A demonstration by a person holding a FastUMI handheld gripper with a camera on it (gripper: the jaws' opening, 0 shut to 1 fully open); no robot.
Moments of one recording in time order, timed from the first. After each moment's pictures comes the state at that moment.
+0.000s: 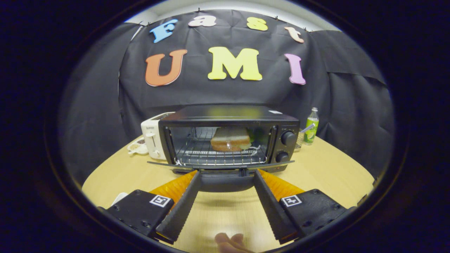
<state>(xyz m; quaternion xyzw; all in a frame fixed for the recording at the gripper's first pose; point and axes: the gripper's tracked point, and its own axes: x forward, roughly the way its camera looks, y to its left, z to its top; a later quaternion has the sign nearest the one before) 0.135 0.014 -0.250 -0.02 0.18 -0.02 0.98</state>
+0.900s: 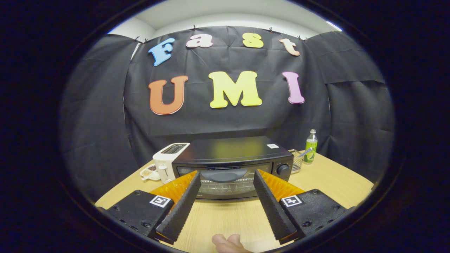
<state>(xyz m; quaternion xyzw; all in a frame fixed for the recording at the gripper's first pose) 0.114 0.019 -0.143 0.01 0.10 0.00 1.00</state>
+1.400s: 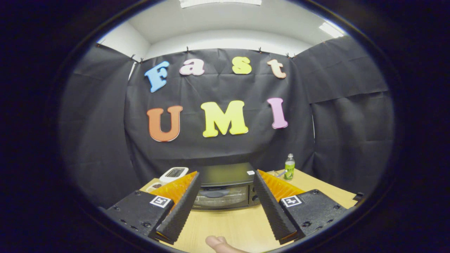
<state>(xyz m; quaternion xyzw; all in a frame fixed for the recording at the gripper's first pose) 0.016 -0.012 -0.008 0.03 0.01 -0.03 1.00</state>
